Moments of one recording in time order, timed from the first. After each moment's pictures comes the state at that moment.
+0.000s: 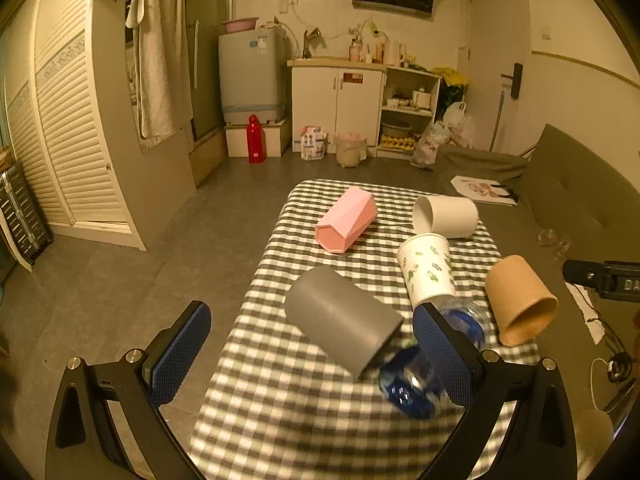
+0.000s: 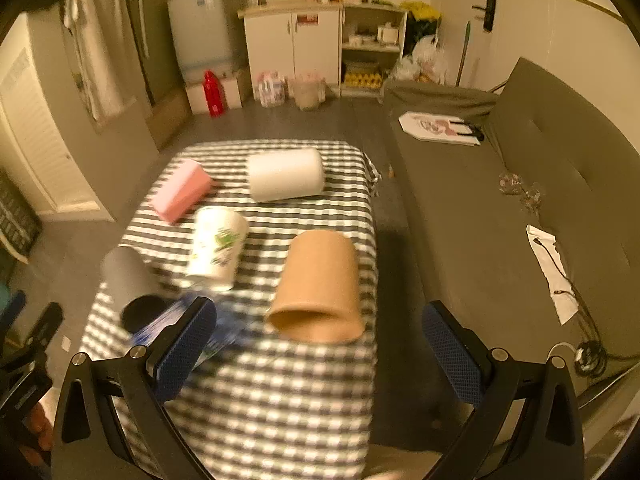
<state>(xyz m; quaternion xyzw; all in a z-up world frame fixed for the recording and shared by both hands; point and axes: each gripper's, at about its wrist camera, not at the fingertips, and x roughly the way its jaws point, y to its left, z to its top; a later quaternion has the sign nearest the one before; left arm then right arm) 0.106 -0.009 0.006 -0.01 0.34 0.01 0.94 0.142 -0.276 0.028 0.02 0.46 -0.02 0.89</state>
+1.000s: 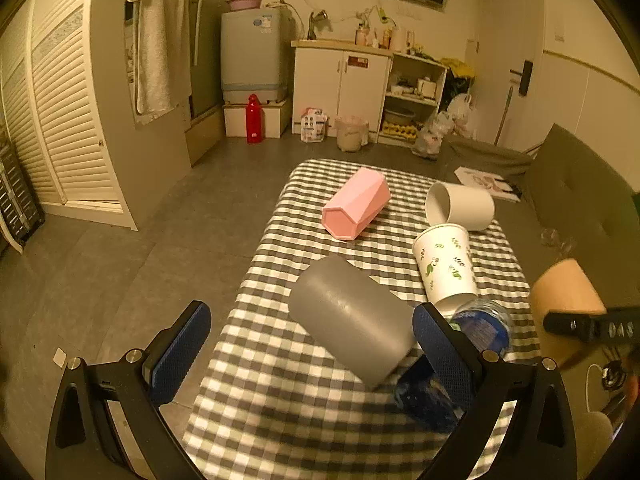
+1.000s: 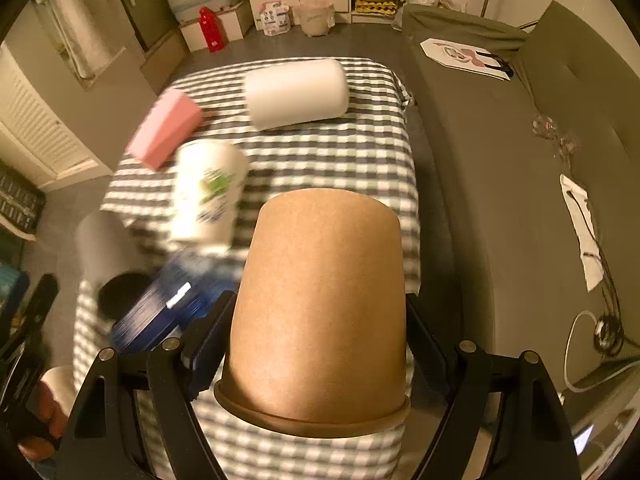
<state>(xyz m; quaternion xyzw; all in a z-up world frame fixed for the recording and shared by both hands) 0.121 0.010 -0.010 -0.04 0.36 0.00 0.93 0.169 -0.260 -0.022 0.05 0.57 0.00 0.82</state>
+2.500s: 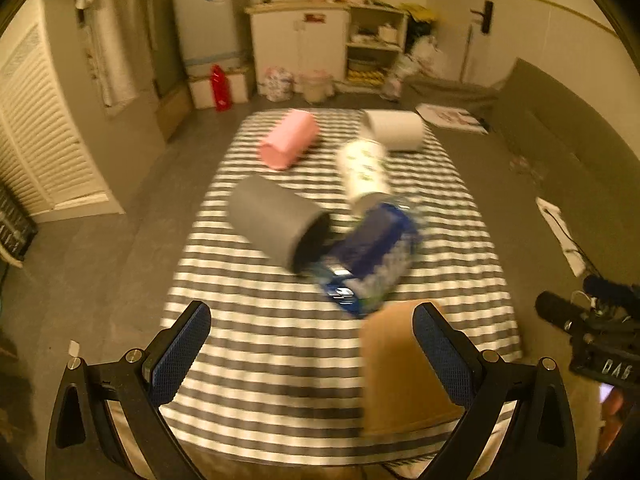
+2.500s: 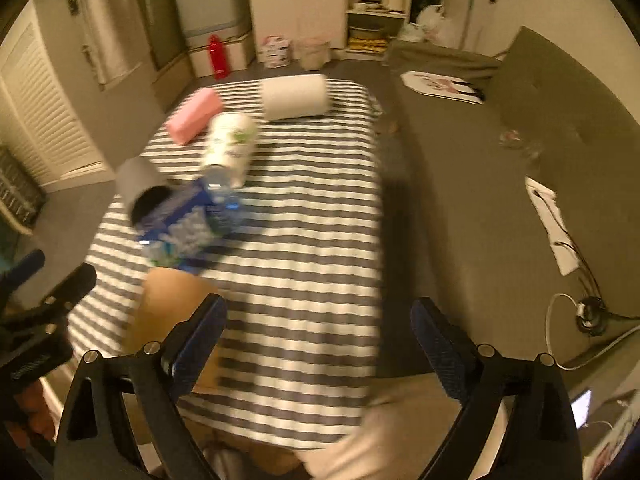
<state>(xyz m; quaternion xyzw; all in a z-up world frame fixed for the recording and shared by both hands) 0.063 -0.070 -0.003 0.03 0.46 -0.04 0.89 0.044 -0.278 -0.001 0.03 0.51 -0.02 0.86</state>
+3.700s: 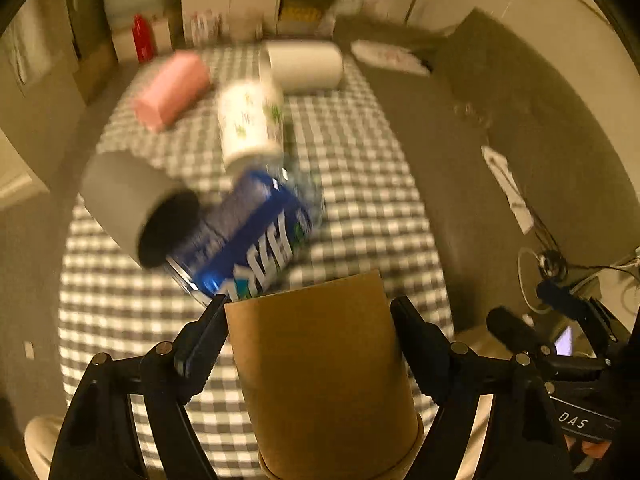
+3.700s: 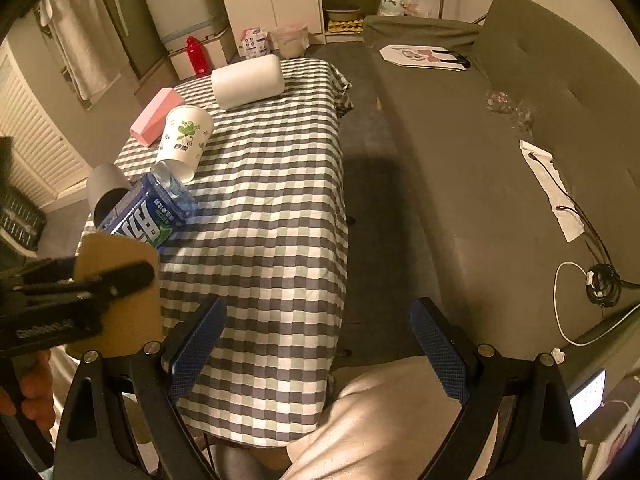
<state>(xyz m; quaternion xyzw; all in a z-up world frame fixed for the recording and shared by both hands) 0.100 -0.132 -0.029 0.01 0.53 -0.16 0.83 0.041 -0.325 -0.022 0.07 0.52 -0.02 0.85</state>
